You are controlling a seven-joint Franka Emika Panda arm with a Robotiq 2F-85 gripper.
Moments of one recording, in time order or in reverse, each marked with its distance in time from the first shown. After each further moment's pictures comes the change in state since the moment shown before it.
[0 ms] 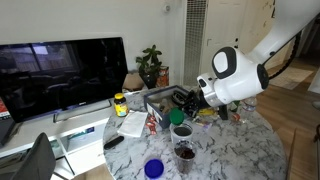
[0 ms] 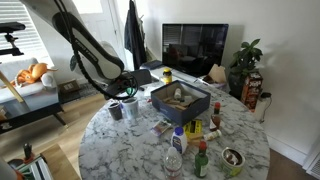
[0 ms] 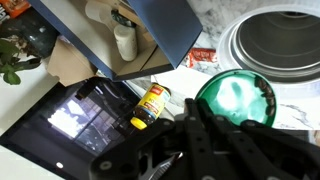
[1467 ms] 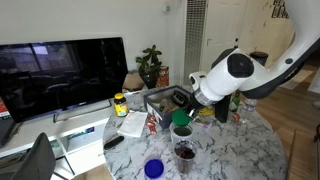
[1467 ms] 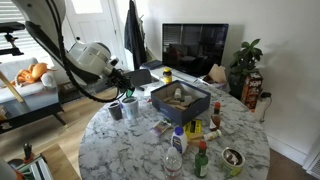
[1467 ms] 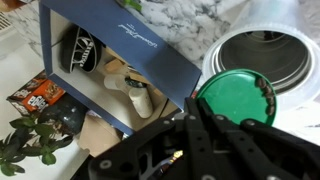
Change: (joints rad) arm 0.025 -0.031 0.022 -0.058 0.965 -0.118 -0.620
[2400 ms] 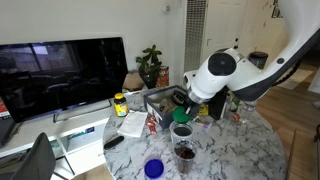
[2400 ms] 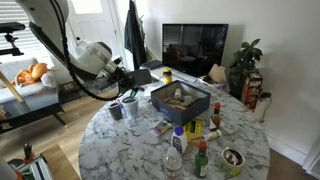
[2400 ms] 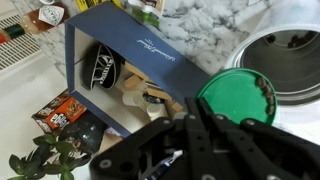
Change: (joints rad) arm 0.010 0.038 0.014 0.057 0.201 -0.145 -0.130
